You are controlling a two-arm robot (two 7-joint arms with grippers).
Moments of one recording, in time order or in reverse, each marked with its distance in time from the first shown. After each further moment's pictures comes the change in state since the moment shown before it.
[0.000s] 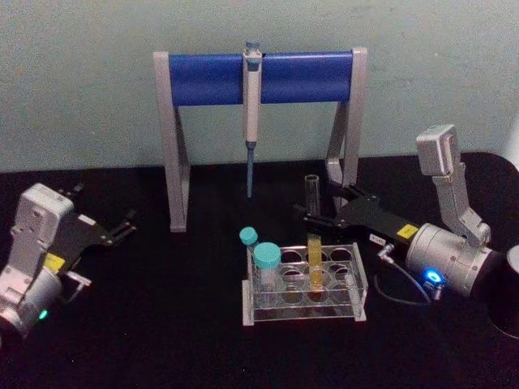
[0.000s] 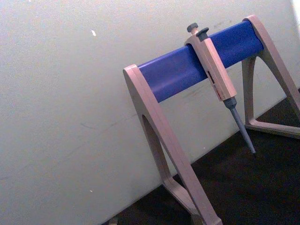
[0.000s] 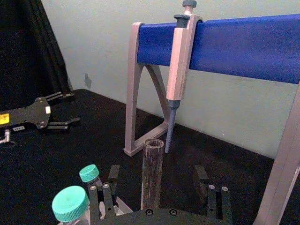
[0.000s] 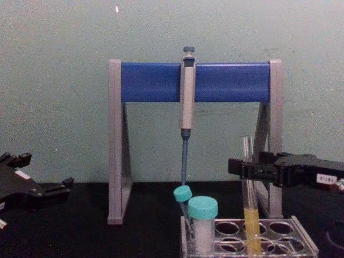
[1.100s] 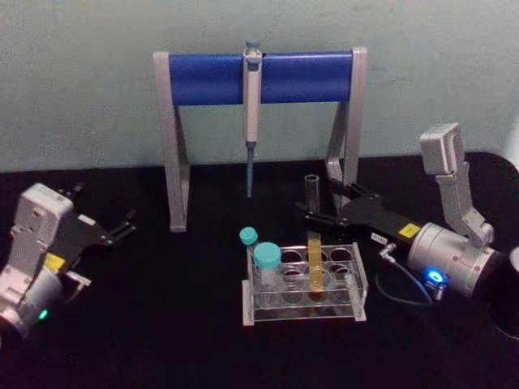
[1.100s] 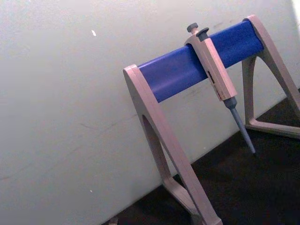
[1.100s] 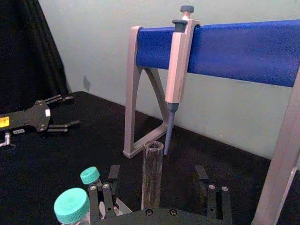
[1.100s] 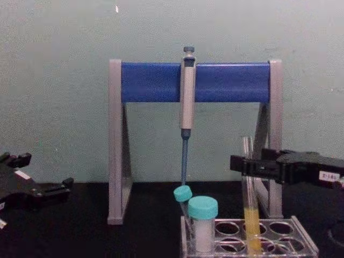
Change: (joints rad) left arm 0.000 0.000 0.000 0.000 0.000 0.000 0.000; right arm -0.017 -0.003 0.018 -0.024 -0.005 0.009 -0.009
